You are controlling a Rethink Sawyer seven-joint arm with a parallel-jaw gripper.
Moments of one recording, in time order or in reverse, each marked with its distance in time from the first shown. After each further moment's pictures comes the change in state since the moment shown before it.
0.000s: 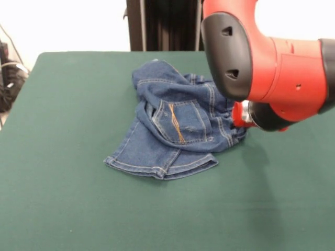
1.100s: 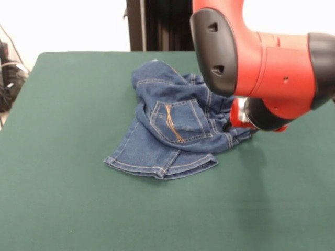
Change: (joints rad) arm -0.024 -0.033 0.022 0.064 0.027 -0.077 0.000
